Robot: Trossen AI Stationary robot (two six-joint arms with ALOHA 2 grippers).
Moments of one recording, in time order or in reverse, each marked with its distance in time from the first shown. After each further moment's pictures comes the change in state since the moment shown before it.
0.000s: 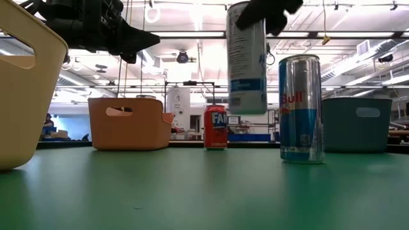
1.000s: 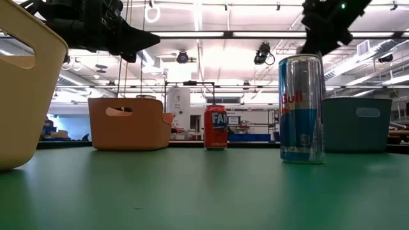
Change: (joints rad) left arm 0.000 0.000 0.000 0.003 -0.008 0.029; right arm -0.451 -0.575 -0.246 -0.421 0.294 0.130
